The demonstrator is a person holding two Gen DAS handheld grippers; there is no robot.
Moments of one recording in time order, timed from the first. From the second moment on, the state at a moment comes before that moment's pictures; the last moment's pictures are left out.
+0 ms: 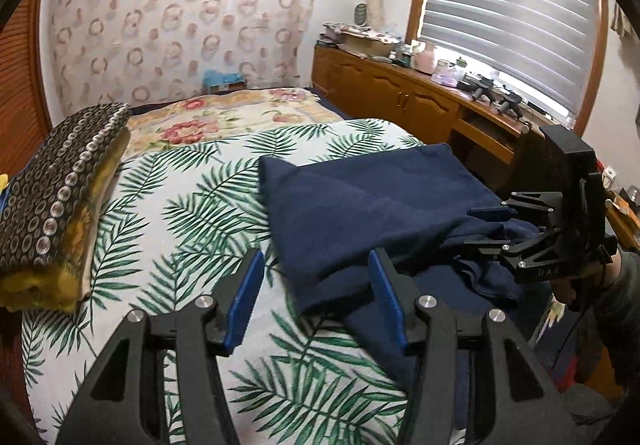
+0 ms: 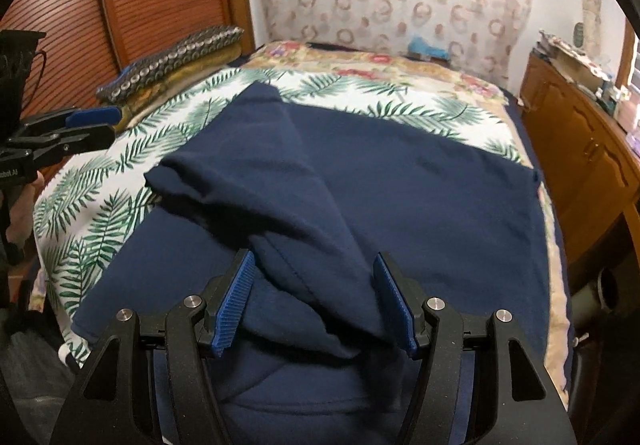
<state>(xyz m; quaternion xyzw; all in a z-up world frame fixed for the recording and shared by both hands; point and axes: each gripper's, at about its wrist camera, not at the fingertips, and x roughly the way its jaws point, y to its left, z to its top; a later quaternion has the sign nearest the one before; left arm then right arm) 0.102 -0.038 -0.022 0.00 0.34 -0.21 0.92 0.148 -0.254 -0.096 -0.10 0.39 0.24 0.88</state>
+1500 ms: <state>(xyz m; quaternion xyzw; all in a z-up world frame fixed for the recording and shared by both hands) 0.098 -0.031 -0.030 -0.02 0.34 -0.21 0.92 0.110 -0.324 -0.068 -0.11 0.38 0.16 0.90</state>
